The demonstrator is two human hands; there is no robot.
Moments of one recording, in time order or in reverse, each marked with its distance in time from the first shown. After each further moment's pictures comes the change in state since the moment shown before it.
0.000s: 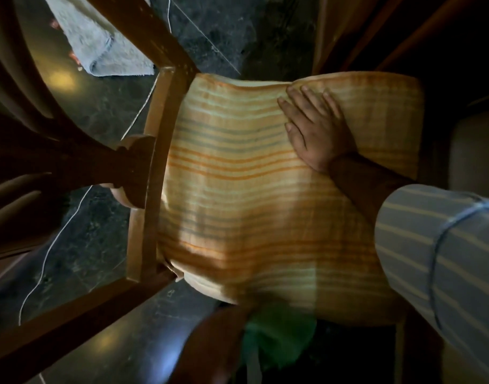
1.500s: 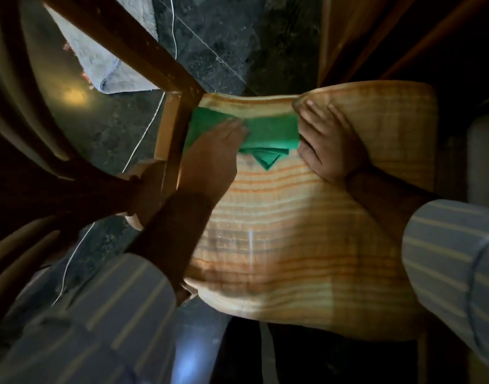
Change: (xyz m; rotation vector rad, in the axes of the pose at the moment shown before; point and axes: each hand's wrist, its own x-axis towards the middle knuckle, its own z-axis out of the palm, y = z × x) left_hand 0.236 0.009 -0.132 0.468 0.356 0.196; right_hand 0.005 0.012 0.007 0.036 0.077 -0.089
